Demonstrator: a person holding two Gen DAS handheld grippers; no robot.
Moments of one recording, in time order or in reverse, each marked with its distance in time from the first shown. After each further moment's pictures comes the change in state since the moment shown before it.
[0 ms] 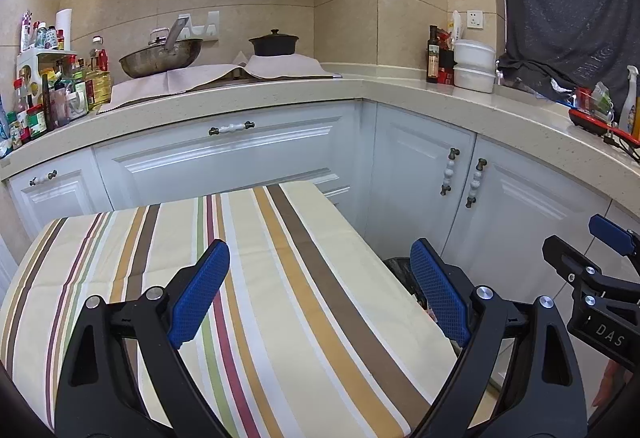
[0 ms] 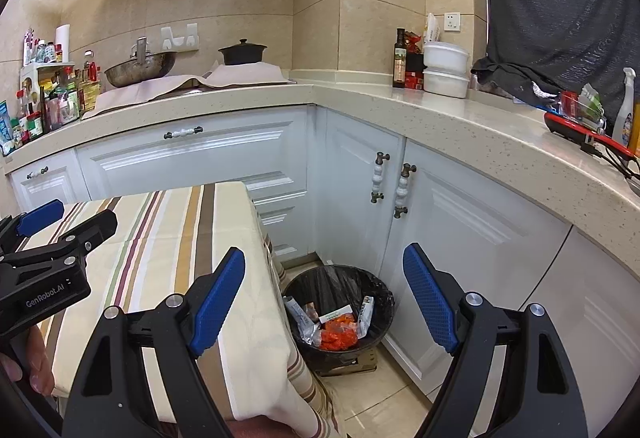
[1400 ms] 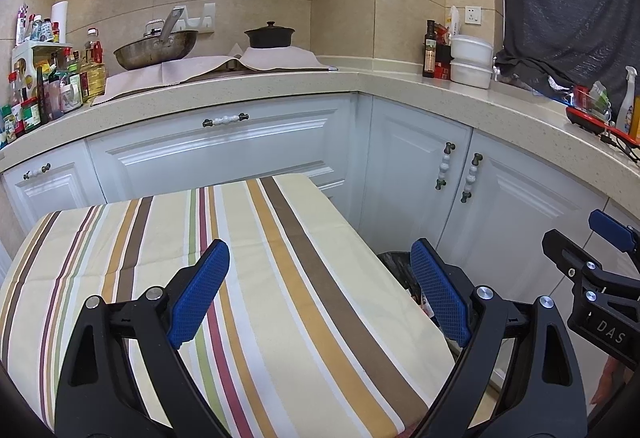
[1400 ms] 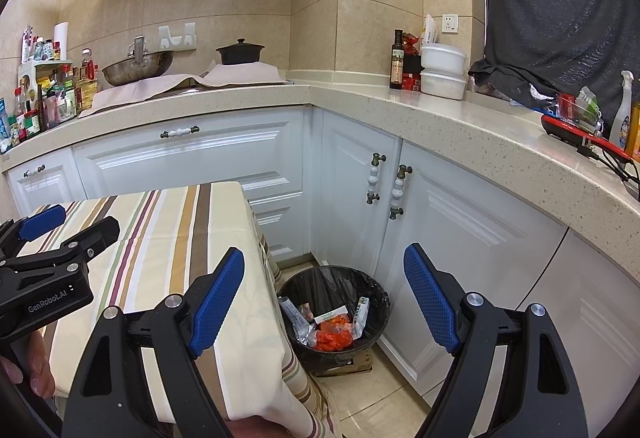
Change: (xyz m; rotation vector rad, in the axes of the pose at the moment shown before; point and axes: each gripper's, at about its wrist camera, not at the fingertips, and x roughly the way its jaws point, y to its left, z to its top) left arm 0.006 -0.006 -0.002 -0.011 0.026 -0.016; right arm 0.001 -0.006 0.000 -0.001 -0.001 -0.005
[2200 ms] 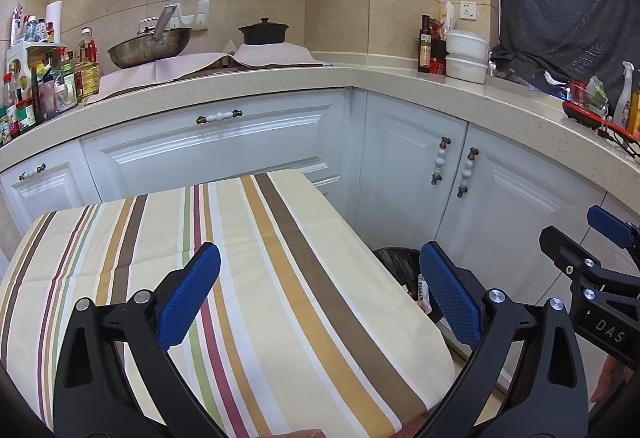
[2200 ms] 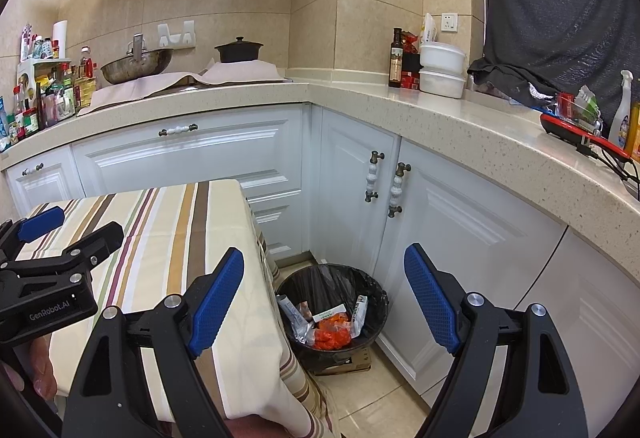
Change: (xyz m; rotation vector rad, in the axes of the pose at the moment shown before) left arm 0.003 -0.007 -0.003 0.010 0.010 -0.018; right arm 0.002 -0.006 -0.001 -0.002 0.004 -0.001
